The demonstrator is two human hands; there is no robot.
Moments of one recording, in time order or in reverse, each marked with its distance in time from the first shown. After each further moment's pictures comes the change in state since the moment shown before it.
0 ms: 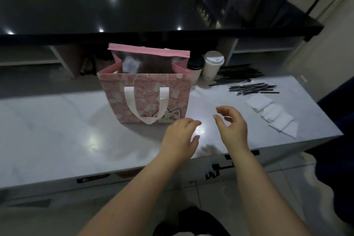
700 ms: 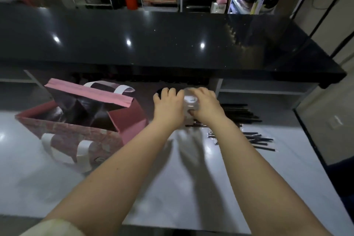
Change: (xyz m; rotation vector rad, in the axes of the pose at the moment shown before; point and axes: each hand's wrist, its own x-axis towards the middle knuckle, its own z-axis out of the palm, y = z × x) left_hand 0.283 0.037 0.024 0.563 0.027 -0.408; right_hand 0.293 0.038 -0.013 -0.547 -0.567 -0.305
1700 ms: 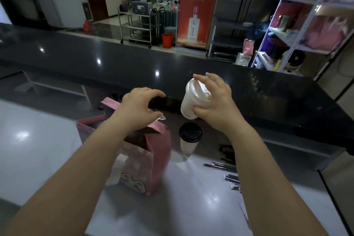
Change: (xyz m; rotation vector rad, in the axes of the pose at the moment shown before) left_hand -0.049 -0.143 -0.139 -0.360 0.201 -0.067; right_hand 0.003 -0.130 -0.106 0.303 0.141 -0.360
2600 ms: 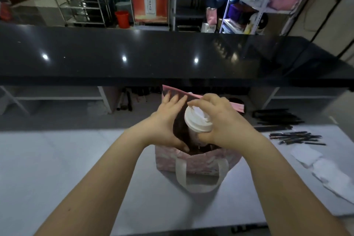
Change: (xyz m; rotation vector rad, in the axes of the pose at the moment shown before) left_hand -0.022 -0.198 -0.032 -0.194 -0.659 0.319; right_hand -0.012 -0.157 0.196 -0.399 -0.185 0.233
